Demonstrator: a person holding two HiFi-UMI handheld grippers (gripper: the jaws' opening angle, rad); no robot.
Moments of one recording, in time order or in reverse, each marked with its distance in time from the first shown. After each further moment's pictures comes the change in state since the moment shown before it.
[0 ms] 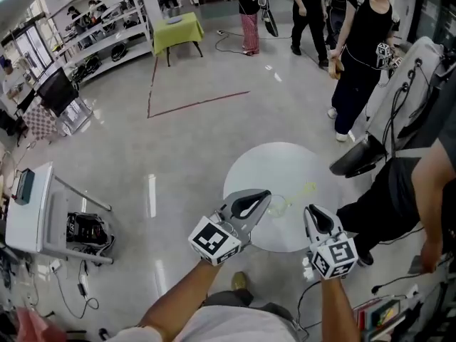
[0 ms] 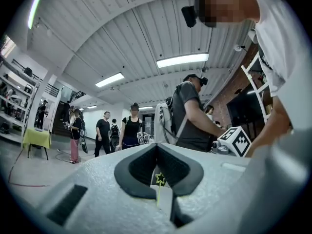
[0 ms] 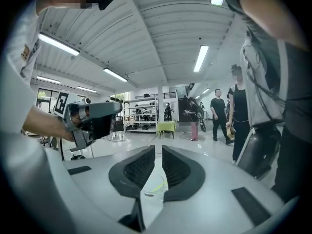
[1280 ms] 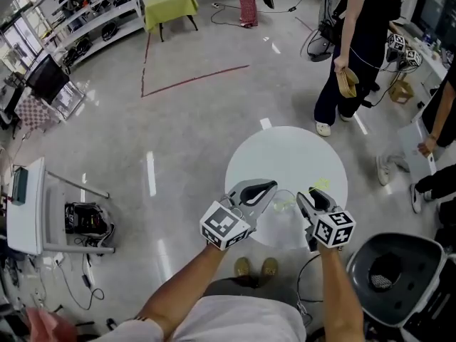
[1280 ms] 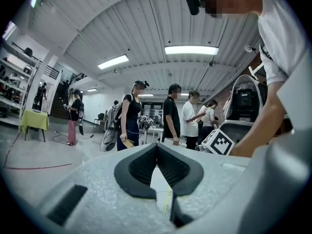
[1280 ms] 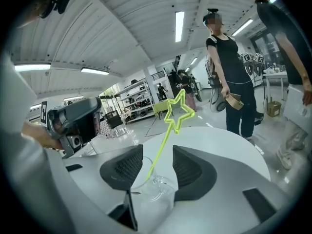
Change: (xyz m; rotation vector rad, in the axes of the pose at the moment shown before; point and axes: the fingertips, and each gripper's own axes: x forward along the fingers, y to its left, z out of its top) left arm 0.035 0.054 -0.084 -0.099 0.145 -0.054; right arm 0.098 -0.046 -0.094 0.290 0.234 0.016
